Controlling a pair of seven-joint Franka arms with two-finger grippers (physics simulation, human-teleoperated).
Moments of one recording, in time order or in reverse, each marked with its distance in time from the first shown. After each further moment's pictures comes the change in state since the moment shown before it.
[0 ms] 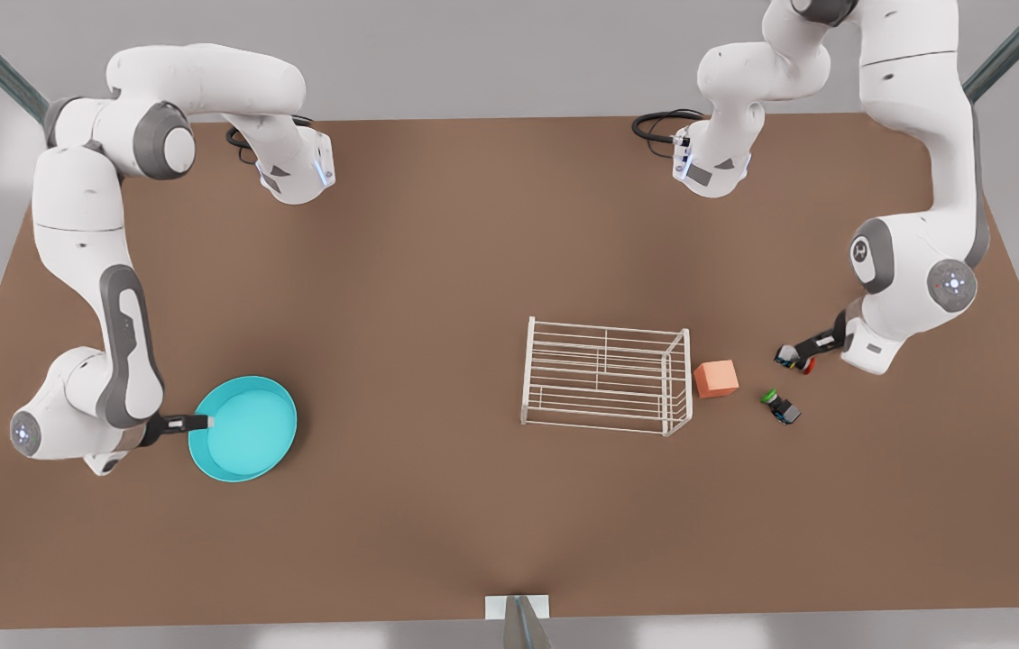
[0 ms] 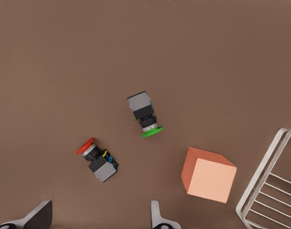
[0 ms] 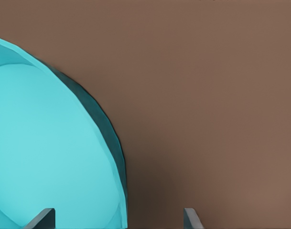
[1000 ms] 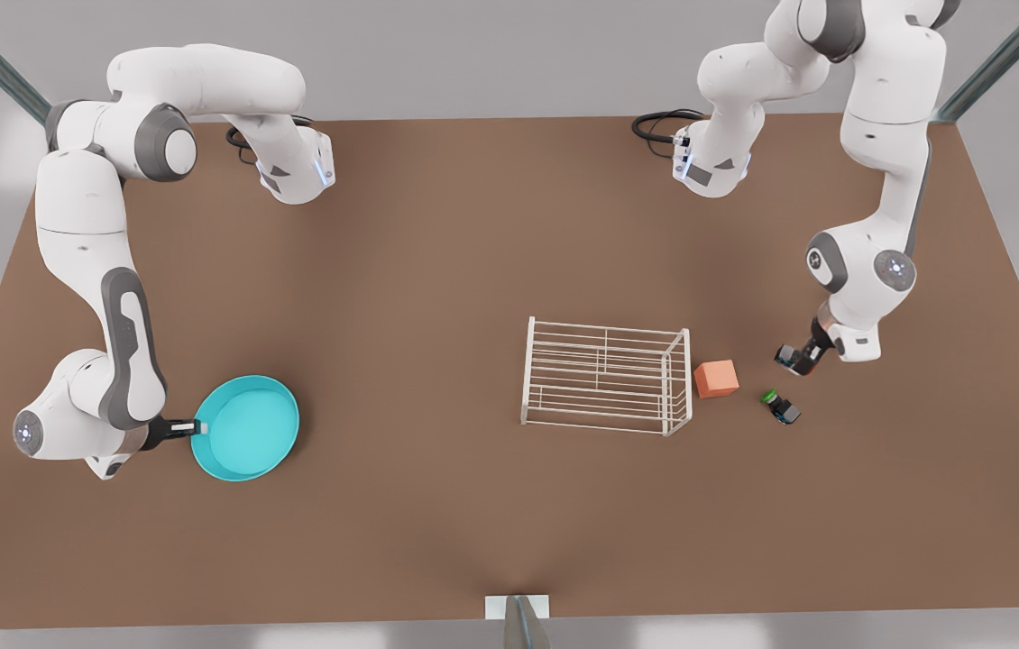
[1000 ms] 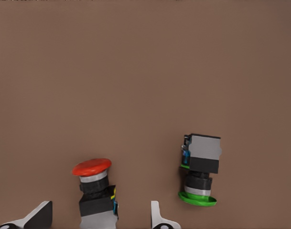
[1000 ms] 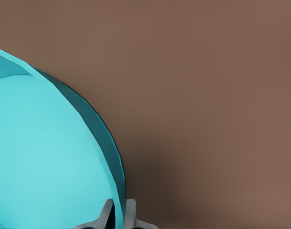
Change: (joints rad) left arm 0.058 0.122 0.002 -0.311 -0.082 0.644 -0.372; right arm -0.009 0.007 0.003 0.001 0.042 0.027 -0.061
